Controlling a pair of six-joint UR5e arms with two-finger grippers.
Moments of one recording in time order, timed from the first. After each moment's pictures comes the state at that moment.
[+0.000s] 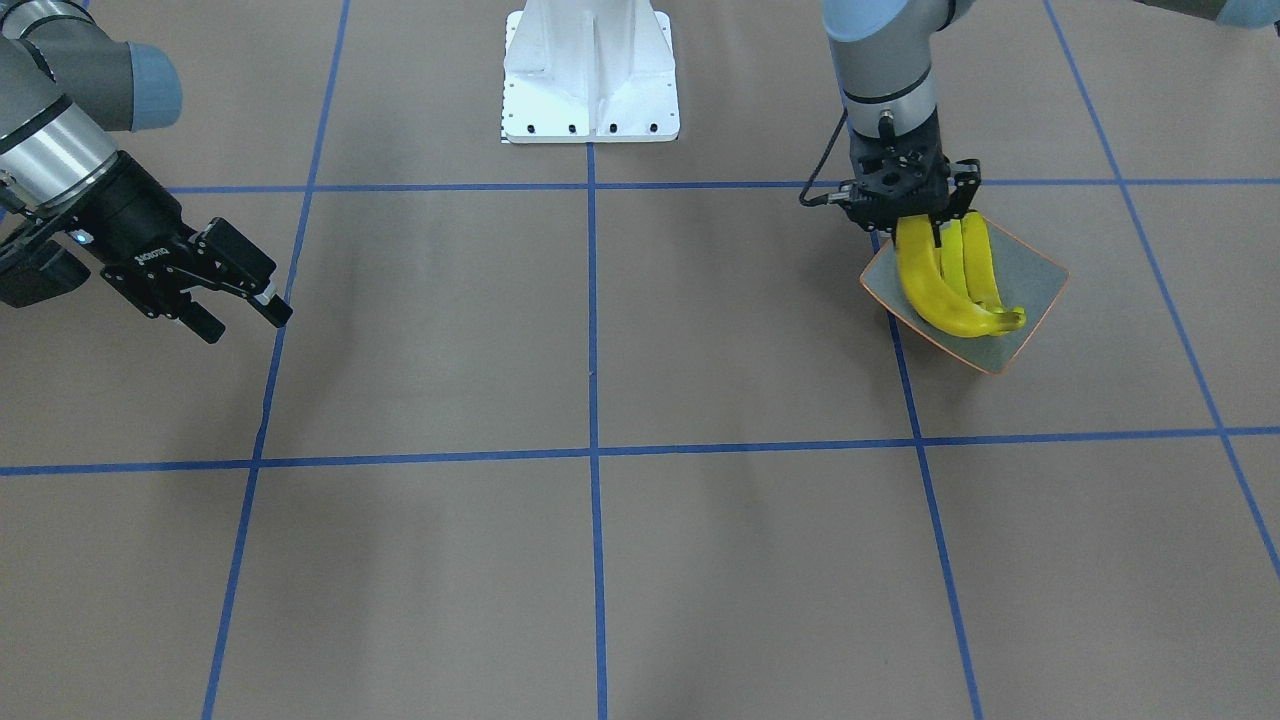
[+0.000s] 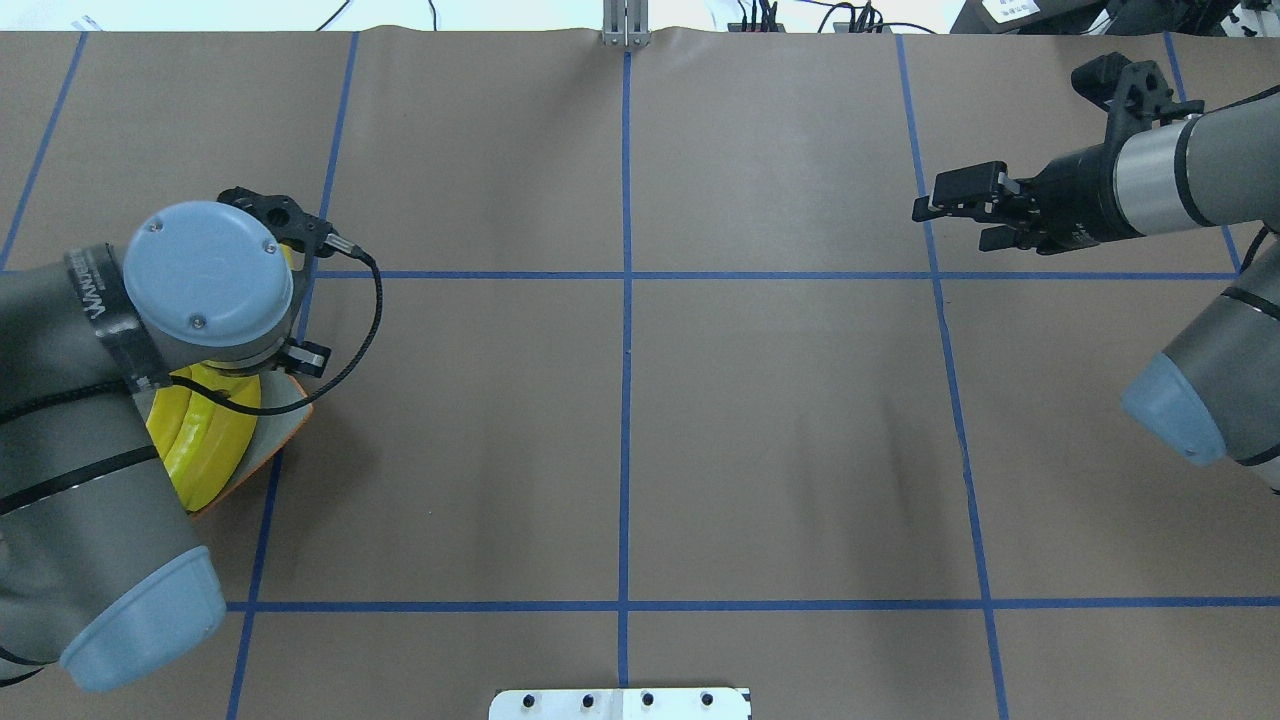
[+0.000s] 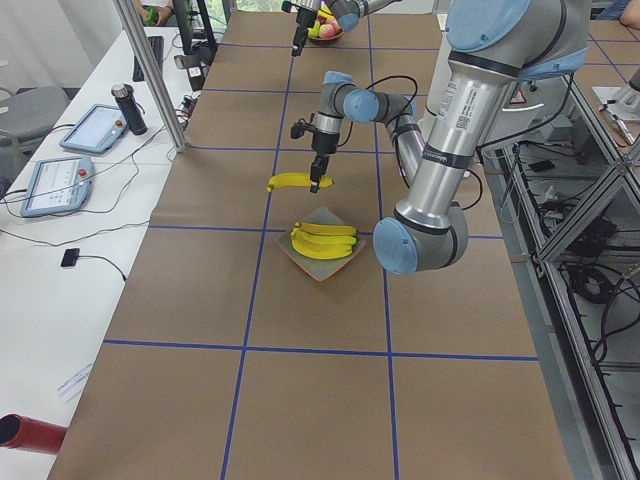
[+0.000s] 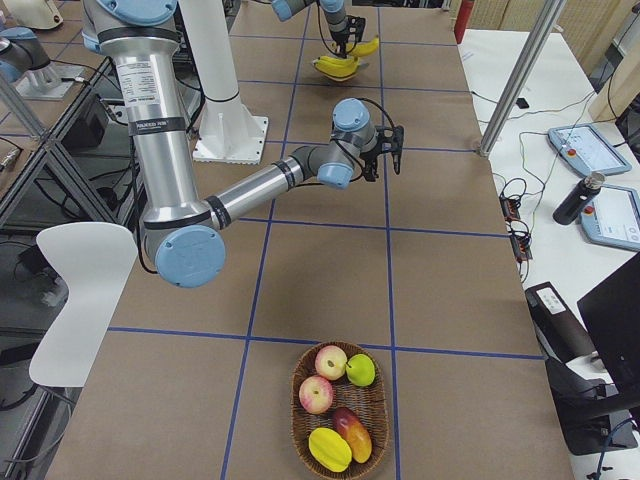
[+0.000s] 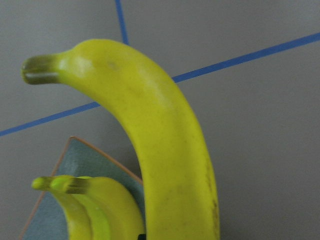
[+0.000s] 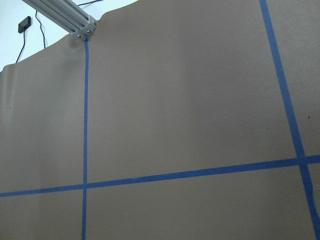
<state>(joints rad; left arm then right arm) -0.60 -1.93 -2.14 -0.95 -1.53 -0.79 0.95 -1.39 1.85 -0.85 2.12 1.32</state>
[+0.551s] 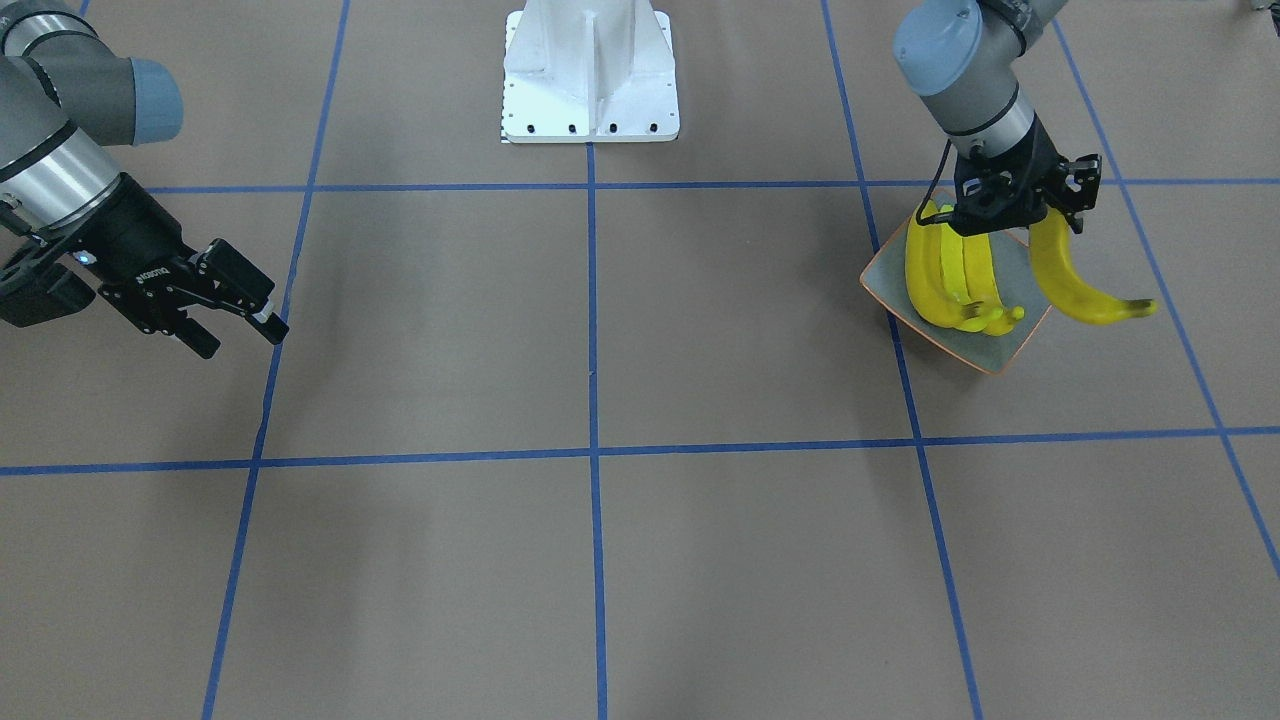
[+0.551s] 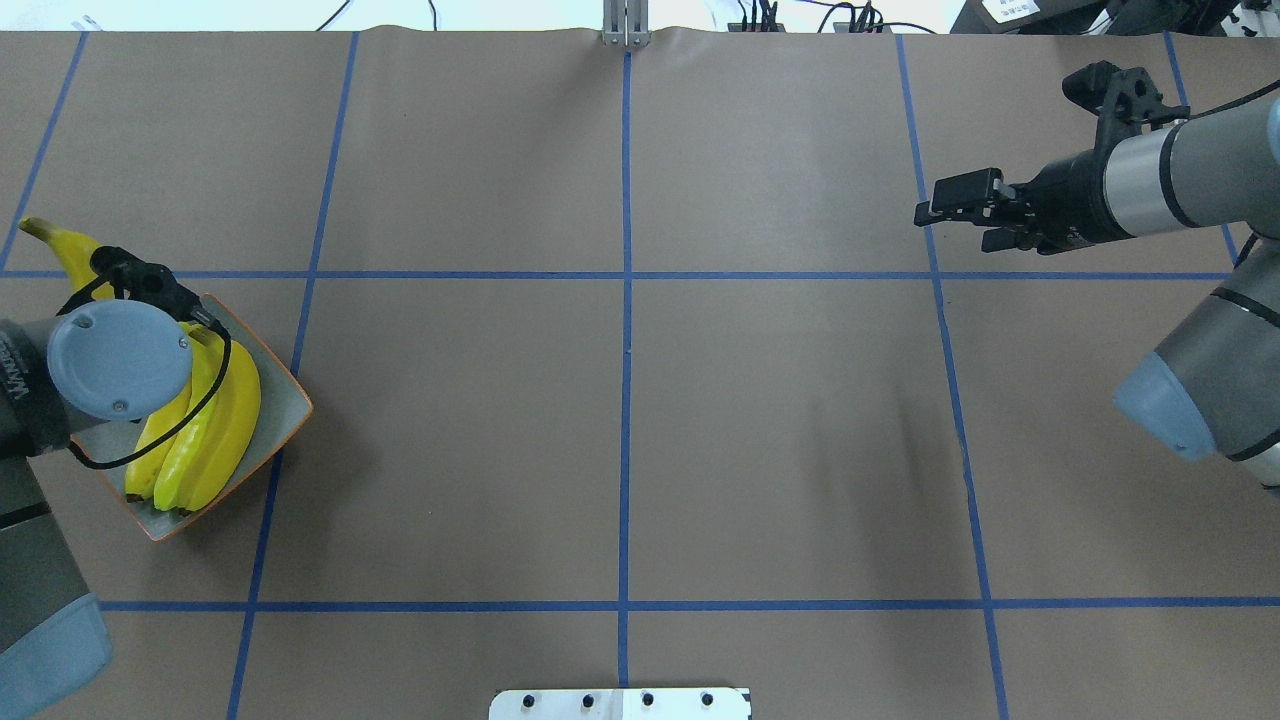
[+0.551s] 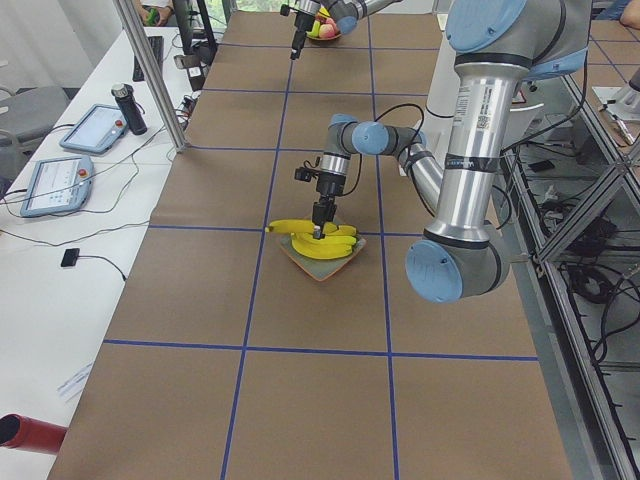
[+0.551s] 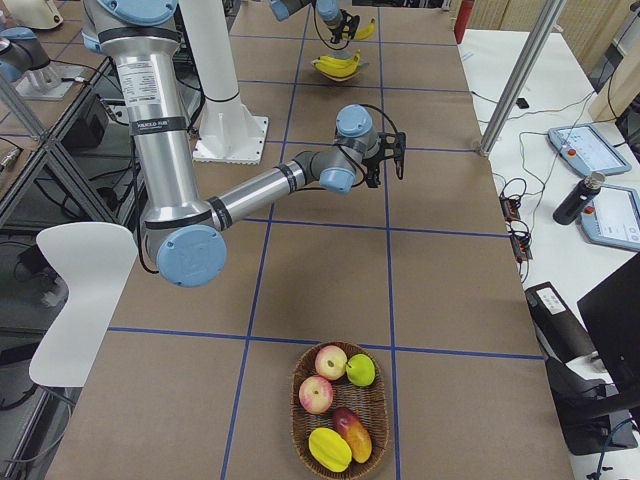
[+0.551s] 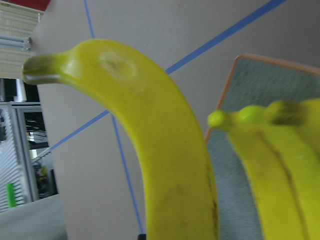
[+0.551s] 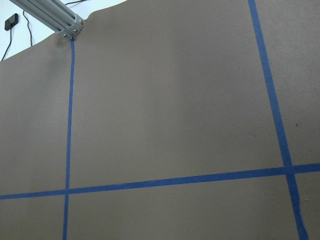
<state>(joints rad) -0.57 -1.71 -2.15 -0.91 -1.38 -0.66 0.94 -1.39 1.82 -0.85 2.12 1.29</state>
